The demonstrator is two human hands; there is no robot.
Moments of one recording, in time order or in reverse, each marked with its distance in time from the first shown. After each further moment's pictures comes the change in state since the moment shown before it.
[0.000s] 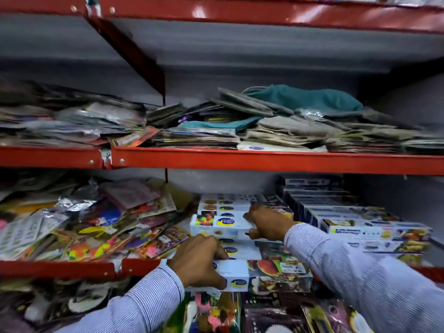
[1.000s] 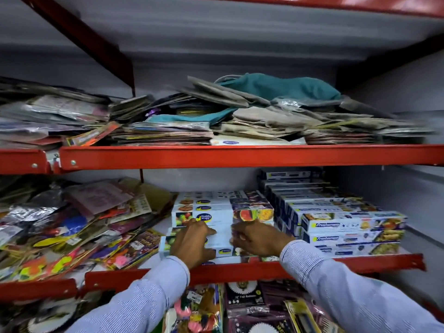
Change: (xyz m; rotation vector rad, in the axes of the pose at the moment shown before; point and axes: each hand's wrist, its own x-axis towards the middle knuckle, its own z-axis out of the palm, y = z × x) left_hand 0.101 -0.014 0.061 0.061 0.135 -0.058; right_hand -0.024 0.034 0.044 0.239 0.004 0.012
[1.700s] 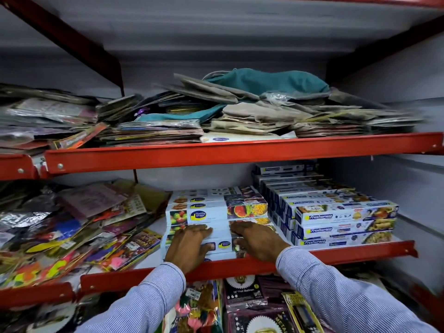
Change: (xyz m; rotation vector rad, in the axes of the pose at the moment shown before) left_hand -0.002 -0.004 0.024 0.025 0.027 0.076; right_hand -0.008 0.016 0.029 -0.057 0.092 0.043
